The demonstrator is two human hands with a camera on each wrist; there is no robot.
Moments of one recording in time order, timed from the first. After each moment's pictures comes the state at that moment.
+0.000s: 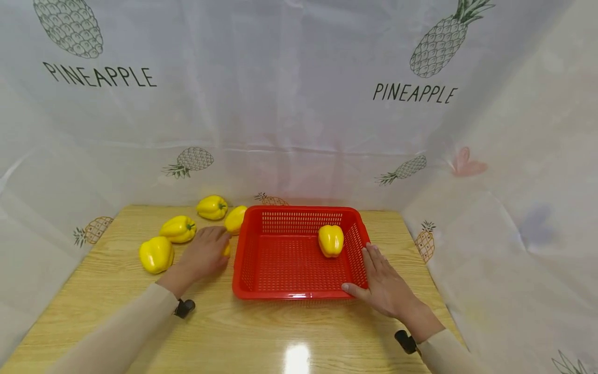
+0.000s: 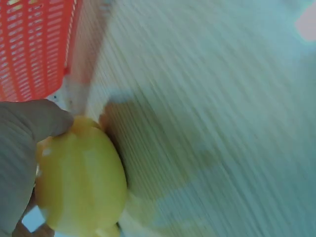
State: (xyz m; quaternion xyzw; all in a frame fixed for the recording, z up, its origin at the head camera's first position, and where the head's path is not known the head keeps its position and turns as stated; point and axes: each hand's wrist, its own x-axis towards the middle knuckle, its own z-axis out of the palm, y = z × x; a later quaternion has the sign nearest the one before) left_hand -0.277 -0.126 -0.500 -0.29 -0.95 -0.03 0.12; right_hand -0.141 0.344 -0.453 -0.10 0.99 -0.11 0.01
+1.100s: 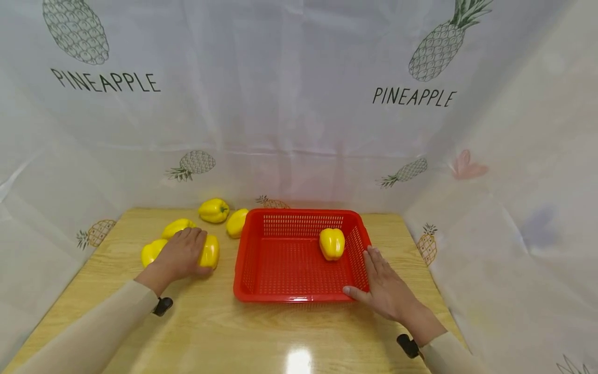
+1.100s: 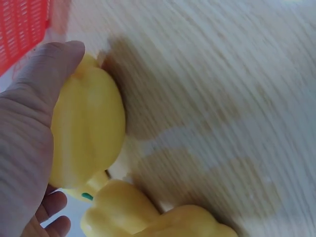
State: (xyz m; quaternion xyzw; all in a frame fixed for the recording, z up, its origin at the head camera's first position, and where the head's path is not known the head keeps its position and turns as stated) left_hand -0.275 -0.176 -0.482 -0.26 -0.96 0.03 0.07; right_hand -0.141 0.347 -0.457 -0.11 0.99 -0.13 0.01
